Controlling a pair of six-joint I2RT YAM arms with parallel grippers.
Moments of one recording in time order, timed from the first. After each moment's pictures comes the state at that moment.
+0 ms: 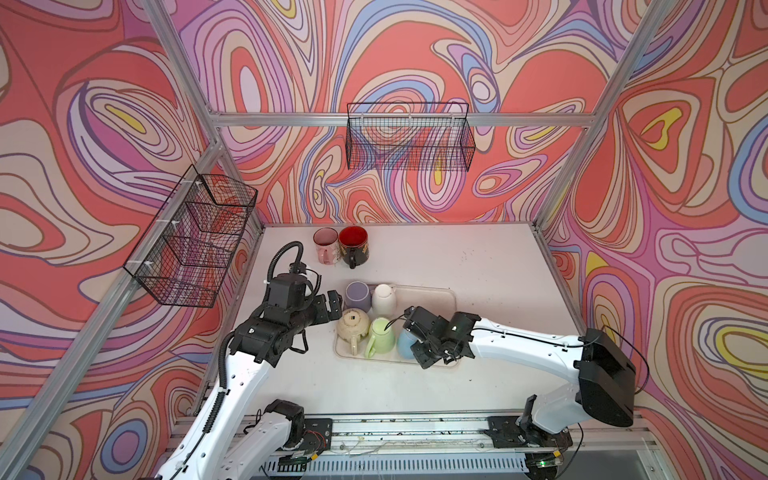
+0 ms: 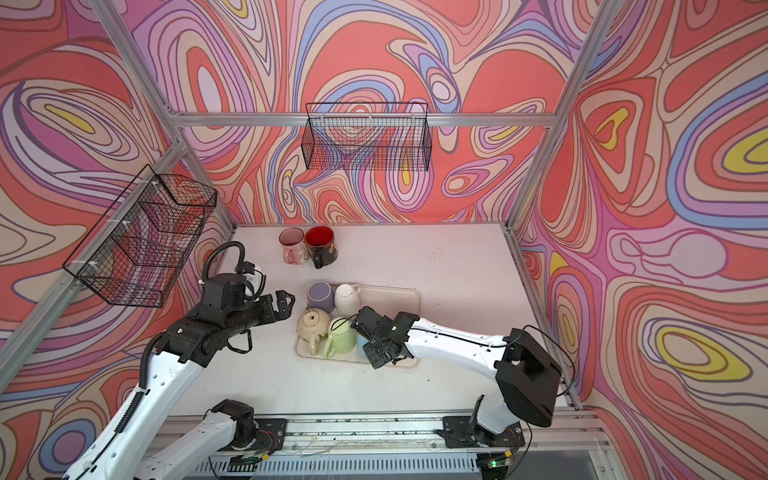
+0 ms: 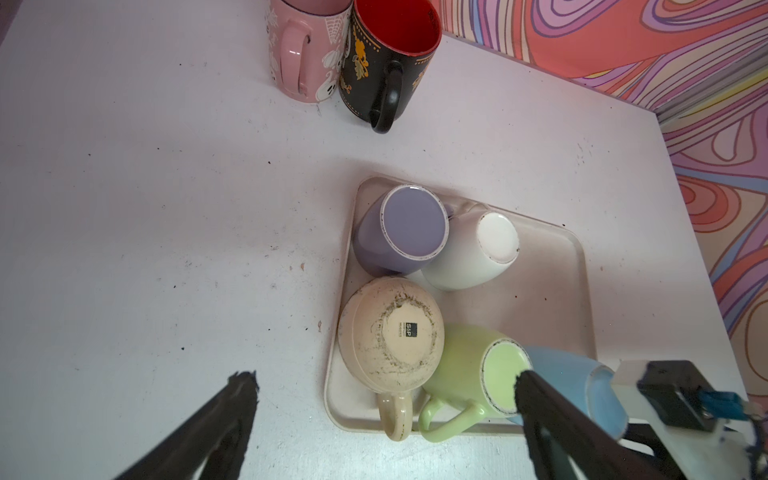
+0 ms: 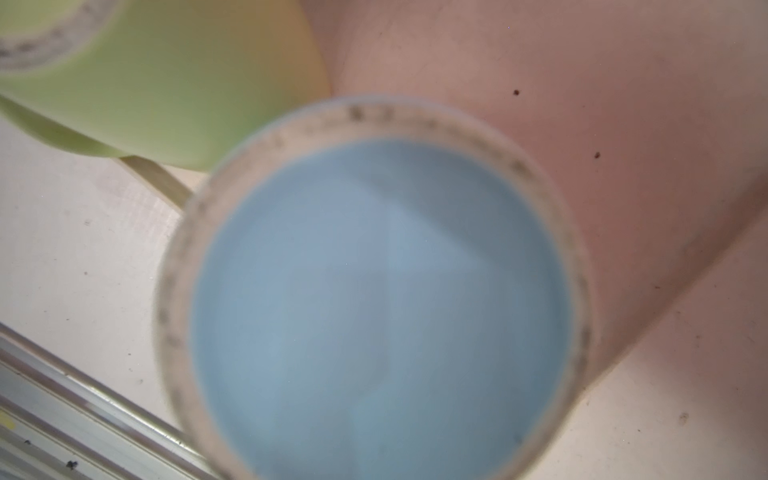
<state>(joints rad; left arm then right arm) -0.27 0.89 0.94 -0.79 0.01 -0.46 1.00 1.50 1.04 -0.77 0.11 0.44</state>
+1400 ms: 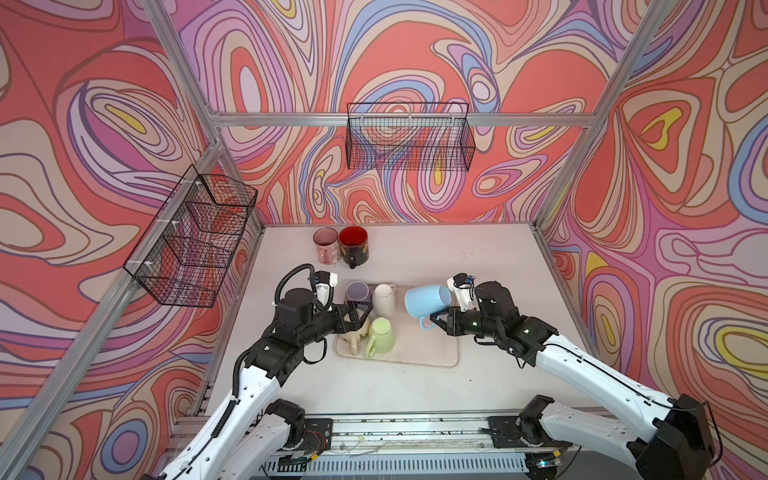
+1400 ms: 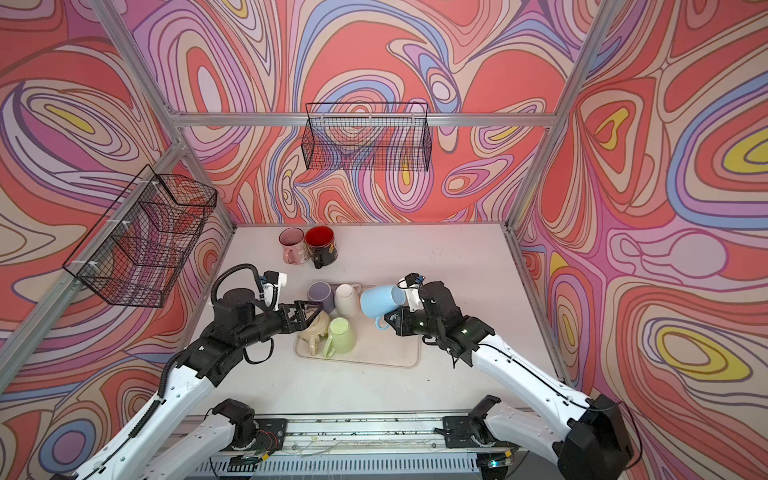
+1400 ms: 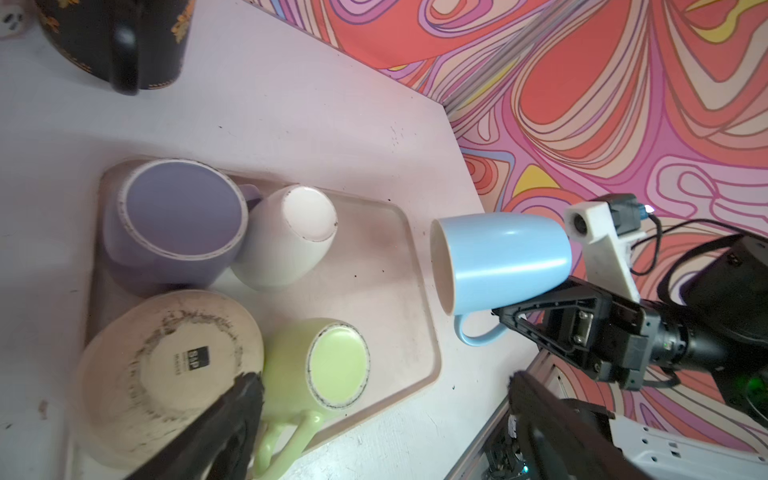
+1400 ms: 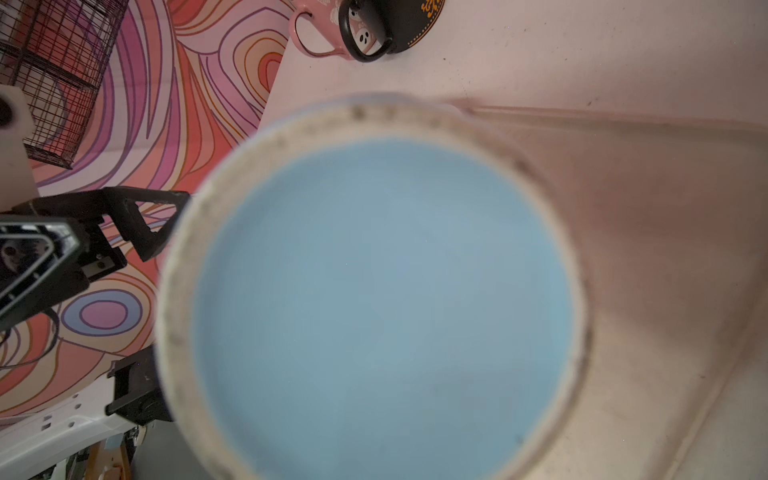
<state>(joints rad) -0.39 0.79 0.65 -0.30 0.41 -0.63 0.59 1.06 0.74 -0.29 -0.35 0.61</state>
